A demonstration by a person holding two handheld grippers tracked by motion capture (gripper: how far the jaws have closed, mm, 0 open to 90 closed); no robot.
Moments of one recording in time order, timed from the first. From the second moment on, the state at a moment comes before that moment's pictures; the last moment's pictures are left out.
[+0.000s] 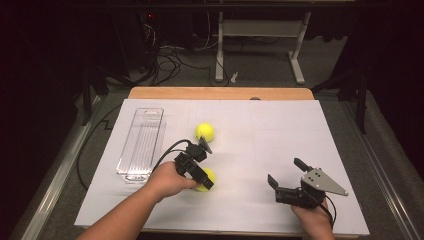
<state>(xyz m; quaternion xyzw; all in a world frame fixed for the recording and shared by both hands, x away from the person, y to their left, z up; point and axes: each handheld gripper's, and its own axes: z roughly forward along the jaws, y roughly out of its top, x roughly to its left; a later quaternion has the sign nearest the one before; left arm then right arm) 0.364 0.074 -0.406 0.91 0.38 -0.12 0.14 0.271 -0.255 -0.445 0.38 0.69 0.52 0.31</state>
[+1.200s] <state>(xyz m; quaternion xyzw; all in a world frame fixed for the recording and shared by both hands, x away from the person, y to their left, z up) 0.357 0.103 -0.352 0.91 0.37 -0.11 0.12 0.271 -0.254 -0.445 0.38 0.70 0.52 0.31</state>
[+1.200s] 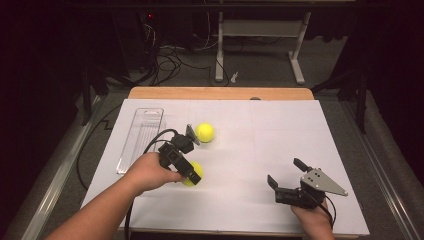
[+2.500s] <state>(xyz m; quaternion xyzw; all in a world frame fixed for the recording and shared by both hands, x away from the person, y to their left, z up) 0.368 0.148 -0.324 0.90 0.40 -0.12 0.13 0.271 -0.254 -0.445 0.38 0.70 0.52 0.31</state>
